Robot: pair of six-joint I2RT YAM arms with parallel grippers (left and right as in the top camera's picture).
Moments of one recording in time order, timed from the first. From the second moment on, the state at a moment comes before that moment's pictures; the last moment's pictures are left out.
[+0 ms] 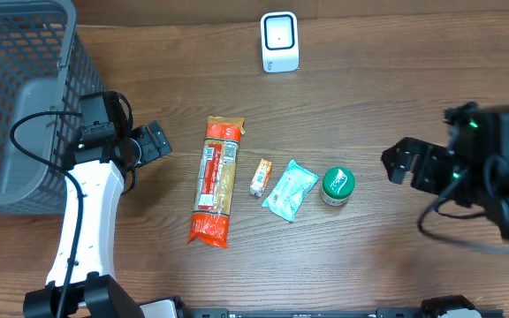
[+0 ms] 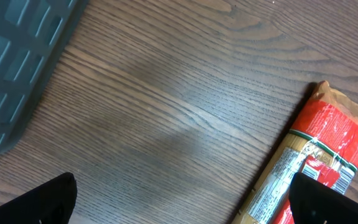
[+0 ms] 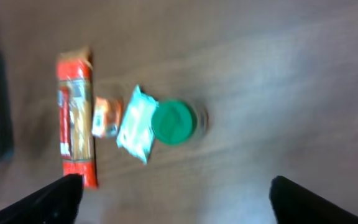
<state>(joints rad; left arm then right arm) 0.20 1.47 1.12 -0.75 -0.05 -0.27 0.15 1.14 1.34 -1.26 -0.24 0.45</state>
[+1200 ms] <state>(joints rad) 0.20 1.47 1.12 -0.75 -0.05 -0.27 0.41 1.73 1.34 -1.14 -0.13 0.77</state>
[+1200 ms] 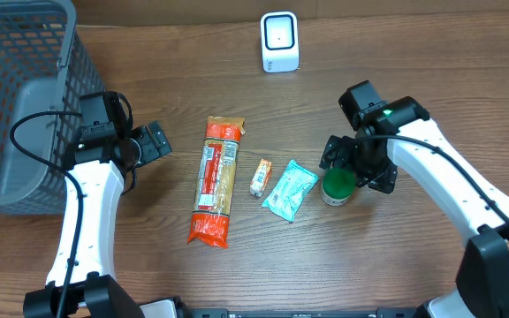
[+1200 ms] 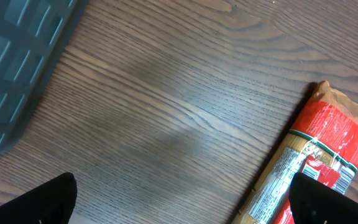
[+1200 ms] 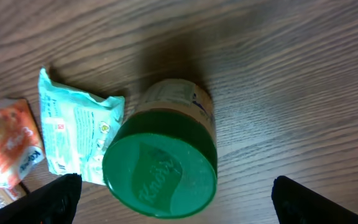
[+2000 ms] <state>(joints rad) 0.20 1.47 1.12 -0.75 -0.05 -0.27 0.47 1.78 1.34 -1.10 -0.11 0.82</state>
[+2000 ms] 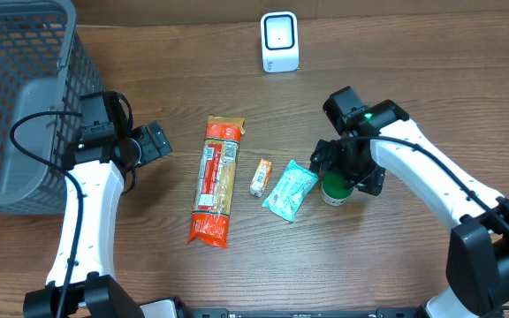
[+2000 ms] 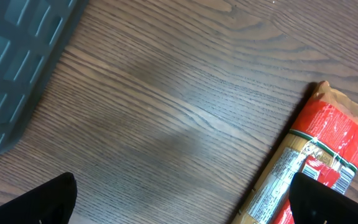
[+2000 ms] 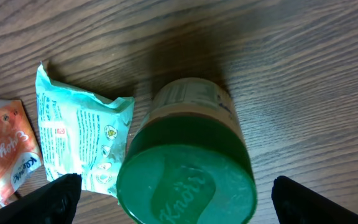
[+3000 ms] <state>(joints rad) 0.20 1.47 1.12 -0.75 -0.05 -0.27 0.51 1.78 1.18 -0.87 -0.02 0.93</state>
